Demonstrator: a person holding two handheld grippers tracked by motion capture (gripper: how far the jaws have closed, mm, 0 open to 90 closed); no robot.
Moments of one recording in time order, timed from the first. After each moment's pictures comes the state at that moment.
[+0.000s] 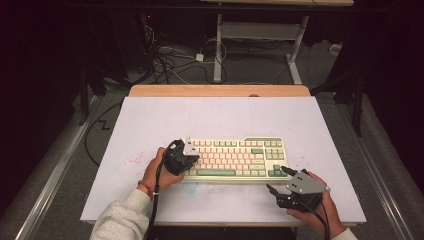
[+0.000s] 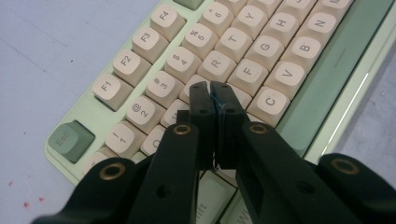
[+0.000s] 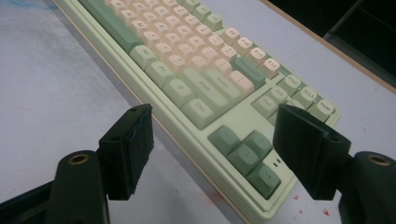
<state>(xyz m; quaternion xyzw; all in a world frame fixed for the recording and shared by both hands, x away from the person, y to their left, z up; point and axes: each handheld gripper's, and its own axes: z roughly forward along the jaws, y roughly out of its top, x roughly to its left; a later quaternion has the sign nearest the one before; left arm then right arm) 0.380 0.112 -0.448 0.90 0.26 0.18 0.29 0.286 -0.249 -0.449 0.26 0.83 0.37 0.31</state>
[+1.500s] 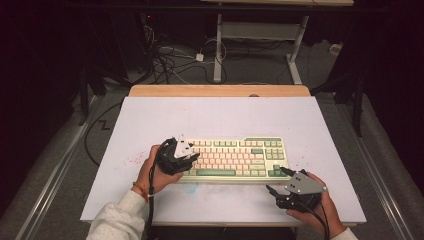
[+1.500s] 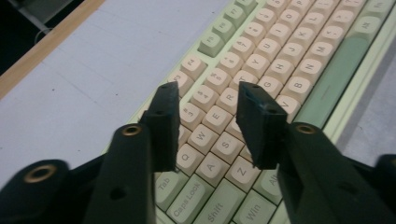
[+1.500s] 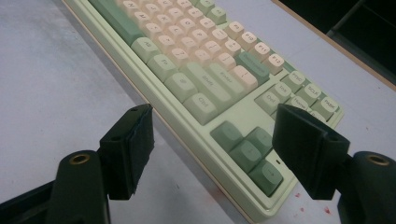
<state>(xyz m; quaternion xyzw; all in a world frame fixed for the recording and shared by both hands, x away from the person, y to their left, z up) 0.363 0.123 -0.425 0.87 0.25 0.25 0.33 0.287 -0.248 -0.451 0.25 0.84 0.36 0.31</state>
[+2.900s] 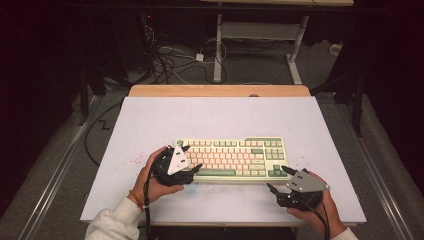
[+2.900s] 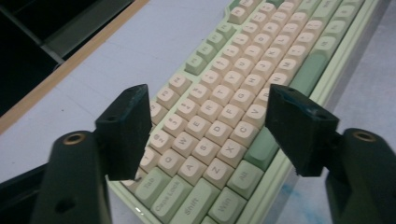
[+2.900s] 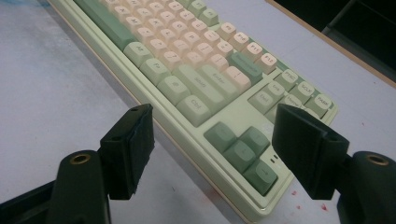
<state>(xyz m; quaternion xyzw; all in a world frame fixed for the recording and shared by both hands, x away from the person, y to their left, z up) 0.331 0.126 -0.429 0.86 0.23 0.26 0.39 0.289 -0.250 -0.449 0.26 0.83 0.37 0.31</state>
